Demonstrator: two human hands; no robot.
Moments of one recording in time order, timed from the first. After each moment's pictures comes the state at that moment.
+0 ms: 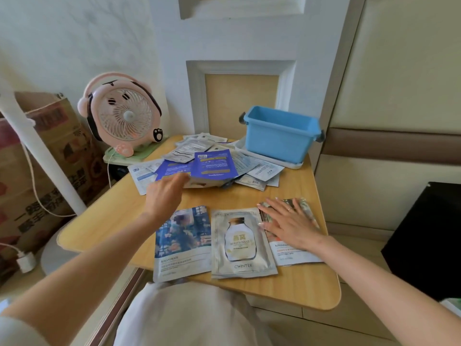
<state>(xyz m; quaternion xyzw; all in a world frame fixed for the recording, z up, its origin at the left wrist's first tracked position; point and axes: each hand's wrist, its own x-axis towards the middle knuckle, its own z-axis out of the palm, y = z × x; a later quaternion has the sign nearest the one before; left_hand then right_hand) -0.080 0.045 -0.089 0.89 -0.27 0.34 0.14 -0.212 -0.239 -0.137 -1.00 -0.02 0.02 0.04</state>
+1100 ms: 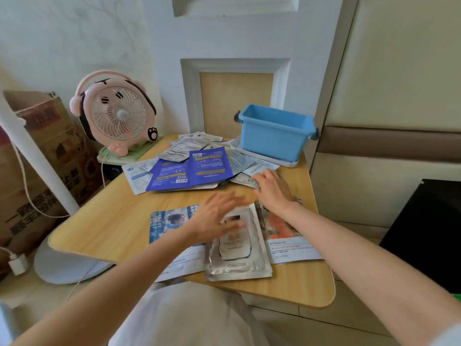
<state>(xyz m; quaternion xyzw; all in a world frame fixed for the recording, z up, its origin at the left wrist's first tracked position) -0.136 -0.024 -0.107 0.86 -0.48 -0.01 0.17 -0.138 -0.229 -0.111 -0.98 0.06 -0.18 0.08</state>
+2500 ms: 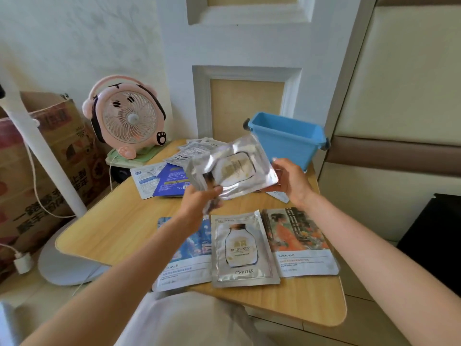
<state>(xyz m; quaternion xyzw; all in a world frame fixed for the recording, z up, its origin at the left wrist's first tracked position) -0.125 -0.010 -0.062 0.62 -0.09 -0.16 0.76 -0.154 -0.224 -0.041 -0.64 0.07 -0.12 0.75</state>
